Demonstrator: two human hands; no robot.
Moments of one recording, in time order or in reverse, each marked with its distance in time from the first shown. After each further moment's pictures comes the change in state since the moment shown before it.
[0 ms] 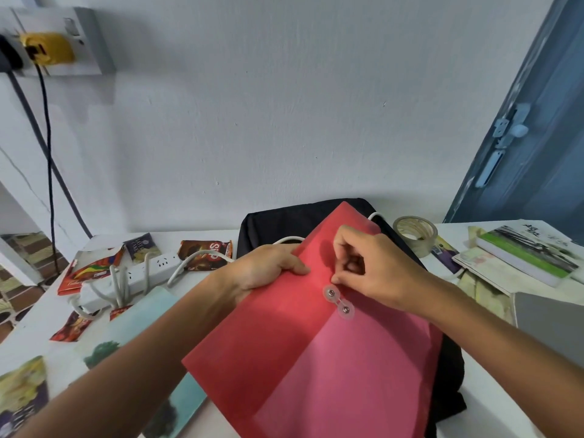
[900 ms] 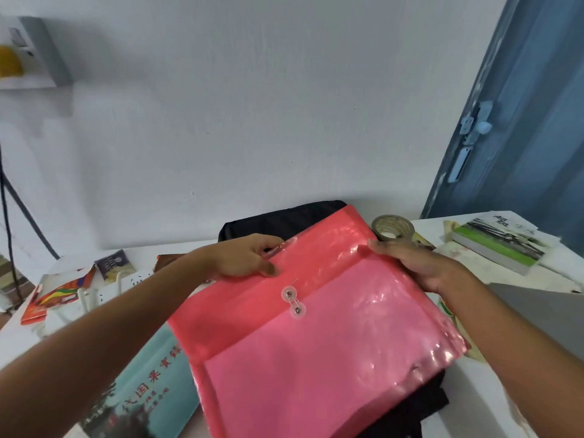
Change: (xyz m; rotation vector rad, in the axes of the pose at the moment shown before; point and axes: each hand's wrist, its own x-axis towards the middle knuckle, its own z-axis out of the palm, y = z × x) left_hand 0.033 0.022 -0.037 0.734 -0.086 0.131; right_hand -0.012 0.086 -0.047 0.829 -0.054 0.711
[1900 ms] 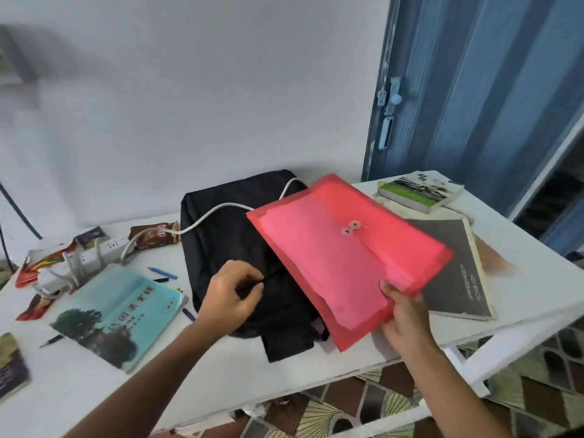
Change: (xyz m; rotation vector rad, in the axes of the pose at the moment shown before) left_hand -0.062 -0.022 0.191 0.250 0.720 0.416; right_hand -0.162 0.159 0.026 0.874 0.707 -0.289
